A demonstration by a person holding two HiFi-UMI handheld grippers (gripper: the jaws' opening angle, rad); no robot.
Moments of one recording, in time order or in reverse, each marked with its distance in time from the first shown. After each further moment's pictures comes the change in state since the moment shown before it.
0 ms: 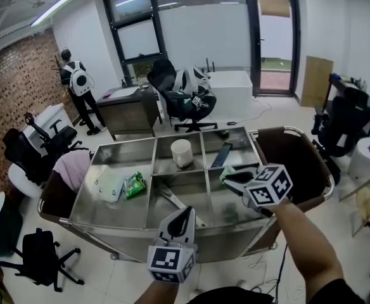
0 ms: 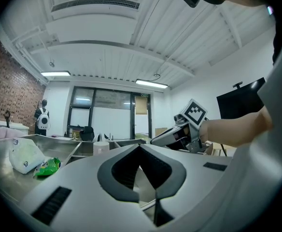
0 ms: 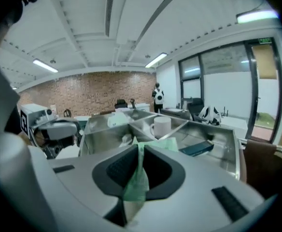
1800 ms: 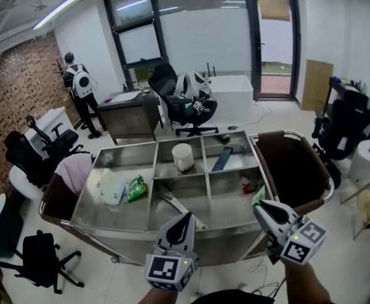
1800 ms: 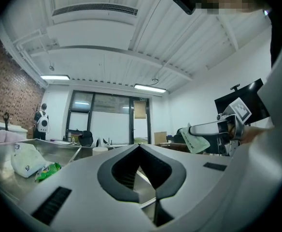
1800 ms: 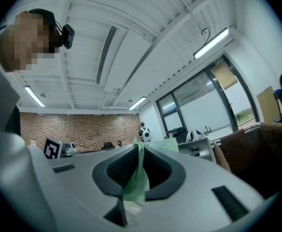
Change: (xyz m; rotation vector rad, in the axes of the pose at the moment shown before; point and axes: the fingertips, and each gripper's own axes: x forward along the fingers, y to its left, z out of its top) left arm -0.017 -0.005 0.014 0.028 -0.072 -0.001; right arm -0.138 0.073 -0.005 0.203 -0.531 -0.152
